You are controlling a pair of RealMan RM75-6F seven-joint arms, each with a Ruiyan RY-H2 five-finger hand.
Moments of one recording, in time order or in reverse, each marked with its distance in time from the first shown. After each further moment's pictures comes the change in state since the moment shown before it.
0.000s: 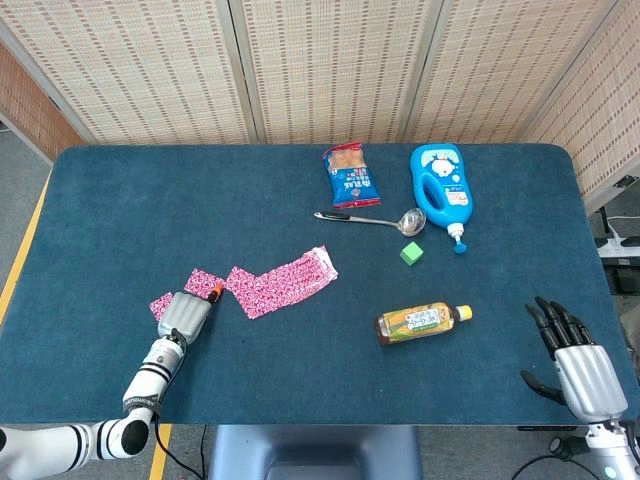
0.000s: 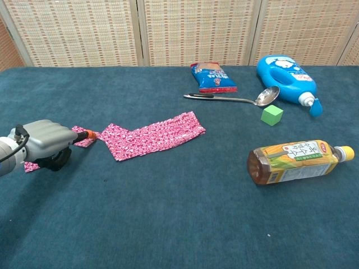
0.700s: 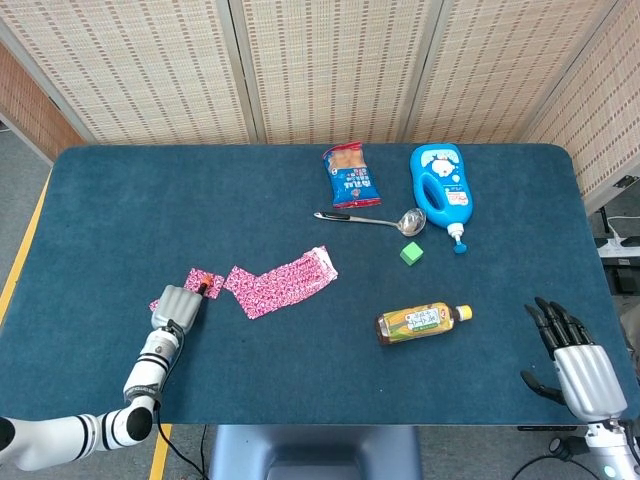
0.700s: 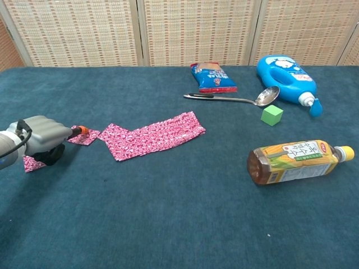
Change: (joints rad) left arm -0.048 -0.018 -0.007 0.054 -0.138 -0.009 0.096; right arm 0.002 0.004 -0.001 -0.007 0.007 -0.011 -0.005
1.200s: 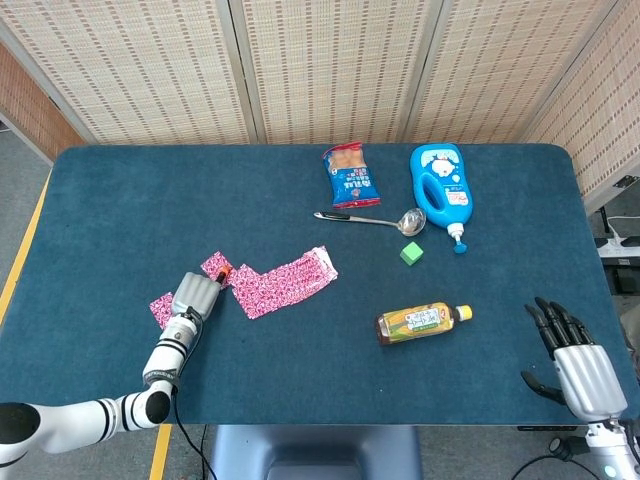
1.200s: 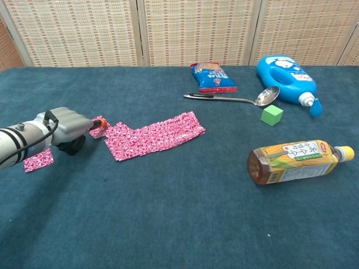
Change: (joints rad) left arm -0.085 -0.066 -0.040 0.100 -0.019 -0.058 0.009; right arm 0.001 0.005 -0.001 -0.004 0.003 -0.005 0.000
